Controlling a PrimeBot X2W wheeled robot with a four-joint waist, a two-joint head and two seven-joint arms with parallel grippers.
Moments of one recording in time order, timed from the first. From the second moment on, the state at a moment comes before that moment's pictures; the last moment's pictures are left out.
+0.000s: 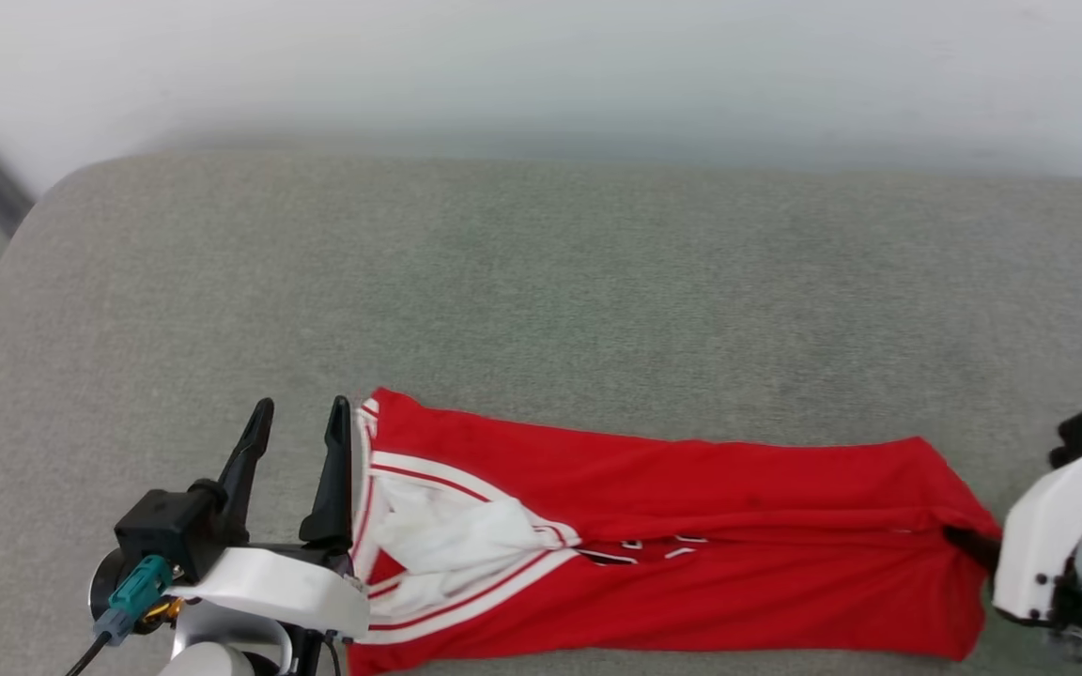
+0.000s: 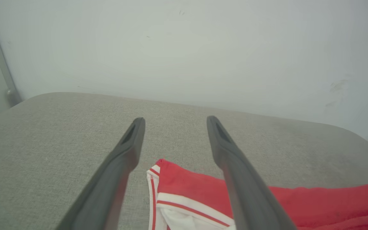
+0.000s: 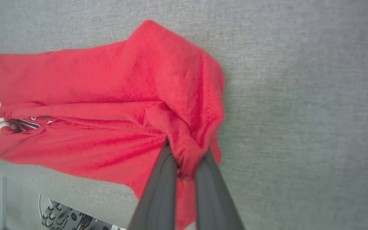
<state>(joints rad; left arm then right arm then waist) -0.12 0.43 -0.44 -0.04 -0.66 0.27 -0.26 -0.19 -0.24 -0.11 0.23 0.52 0.13 0.87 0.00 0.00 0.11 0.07</state>
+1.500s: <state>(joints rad) -0.18 0.41 -0.51 -0.01 -0.65 0.24 -0.22 -0.37 -0.05 0.32 0.49 1.38 0.13 0.63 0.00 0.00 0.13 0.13</state>
